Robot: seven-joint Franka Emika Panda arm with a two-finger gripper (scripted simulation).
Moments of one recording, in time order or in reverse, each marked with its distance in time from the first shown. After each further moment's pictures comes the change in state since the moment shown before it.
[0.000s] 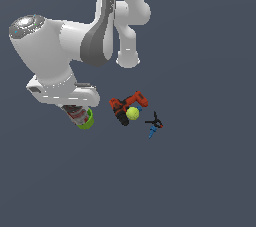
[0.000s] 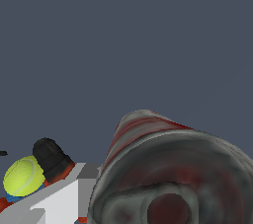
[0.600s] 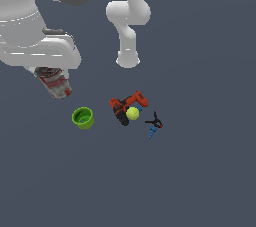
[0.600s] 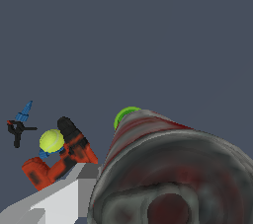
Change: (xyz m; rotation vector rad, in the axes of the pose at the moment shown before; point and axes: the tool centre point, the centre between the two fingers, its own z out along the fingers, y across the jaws) arm -0.021 0.031 -0.138 0.000 0.002 0.001
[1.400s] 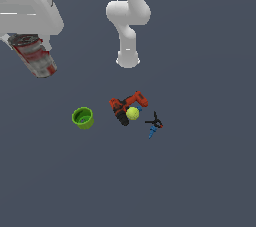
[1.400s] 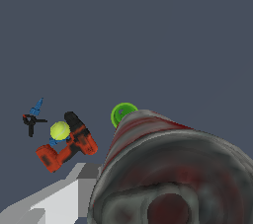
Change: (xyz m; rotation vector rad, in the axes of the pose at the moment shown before) arm -0.008 0.019 -0.083 0.000 0.000 -0.001
